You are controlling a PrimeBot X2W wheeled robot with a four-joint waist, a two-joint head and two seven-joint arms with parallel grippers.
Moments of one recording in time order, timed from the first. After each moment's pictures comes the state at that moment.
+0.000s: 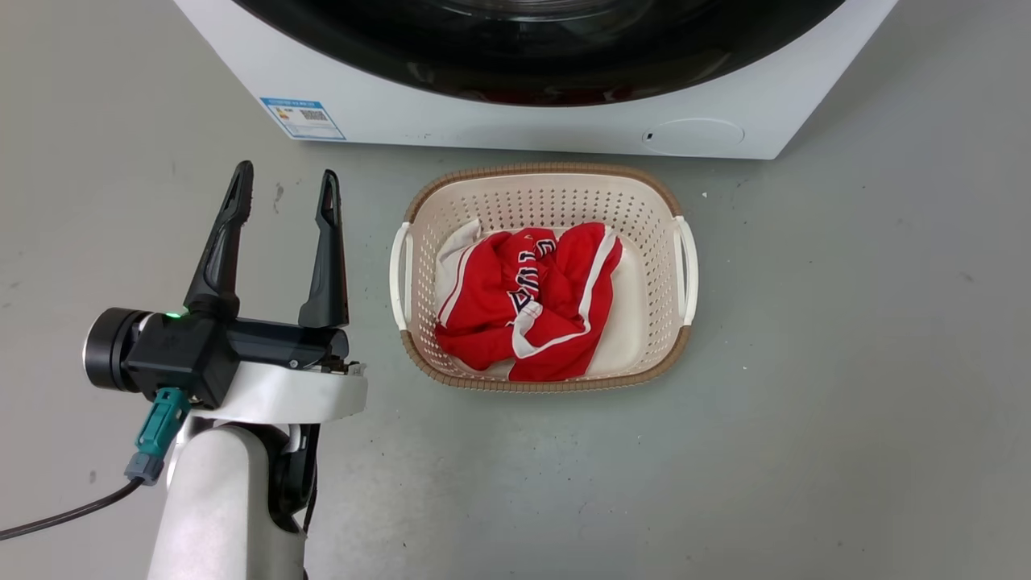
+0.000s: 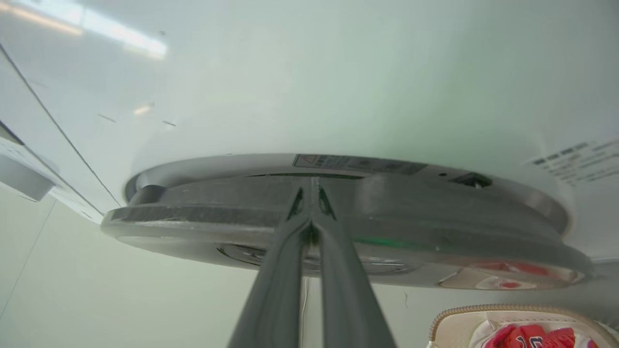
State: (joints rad) left arm -0.31 0.05 0.00 -0.03 -0.06 -0.12 -0.26; right arm -1.52 -0.28 0.27 1.16 1.48 0.13 0.40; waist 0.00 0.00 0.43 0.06
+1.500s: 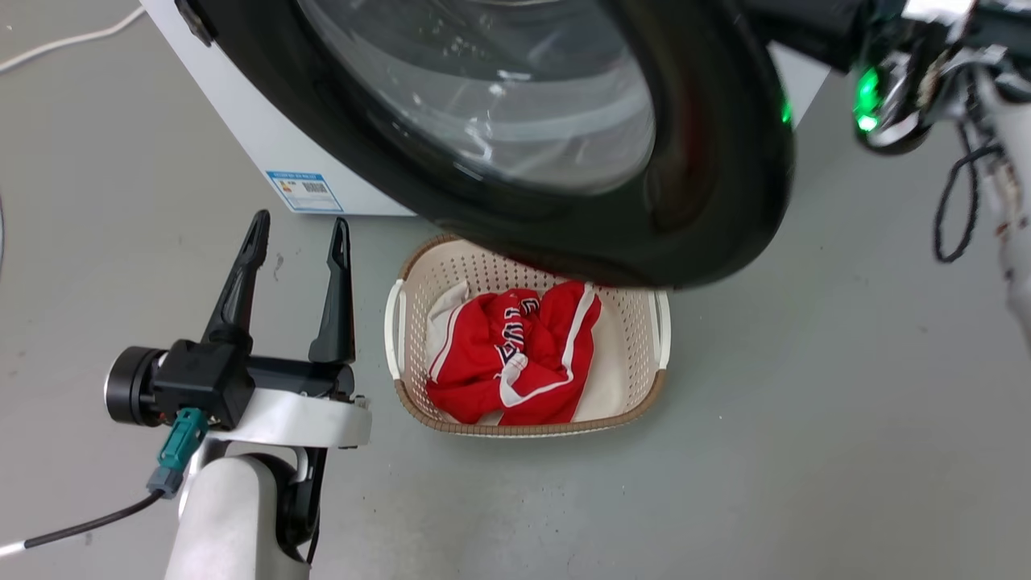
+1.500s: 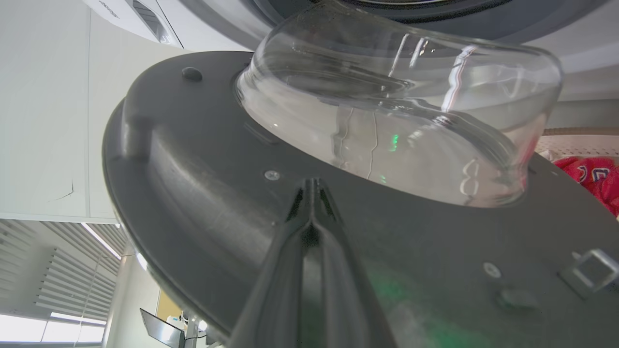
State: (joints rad) left arm -0.26 0.05 0.00 0.02 -0.06 -0.12 -0.26; right arm -1.29 -0.23 0.27 1.00 1.60 0.13 0.97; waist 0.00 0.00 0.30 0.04
